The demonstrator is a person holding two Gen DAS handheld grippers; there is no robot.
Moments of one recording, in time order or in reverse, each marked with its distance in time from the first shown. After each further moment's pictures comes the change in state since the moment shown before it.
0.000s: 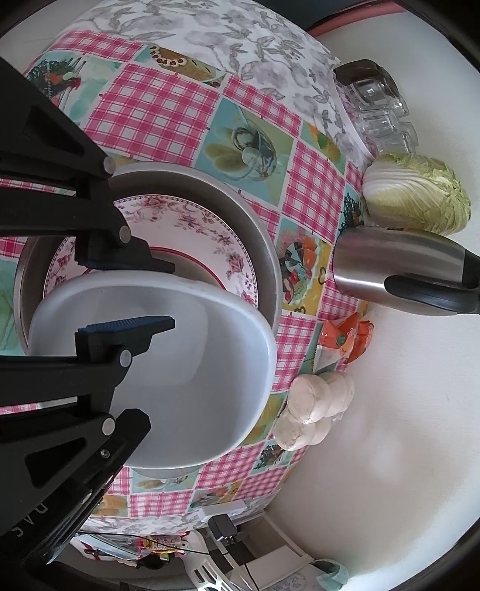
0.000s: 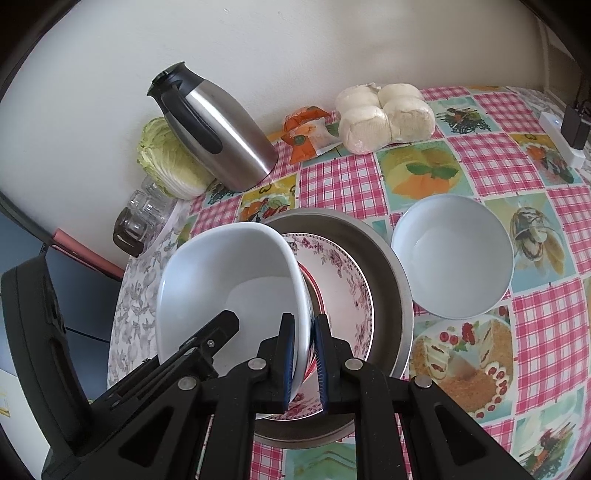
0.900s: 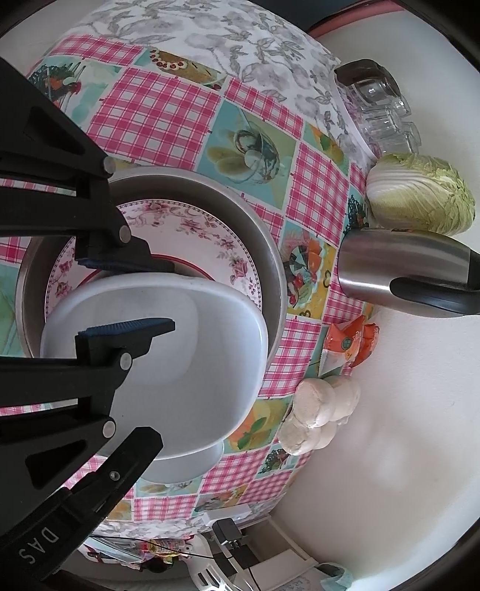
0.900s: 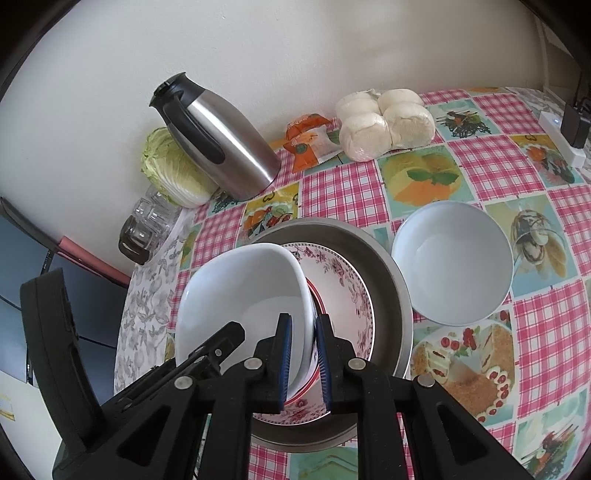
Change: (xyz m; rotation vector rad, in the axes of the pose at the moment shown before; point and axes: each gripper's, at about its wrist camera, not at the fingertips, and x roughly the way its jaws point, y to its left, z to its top) left arm 0.002 0.001 0.000 0.009 0.019 0.012; right arm -0.006 -0.002 0.005 0.017 -0.023 0.026
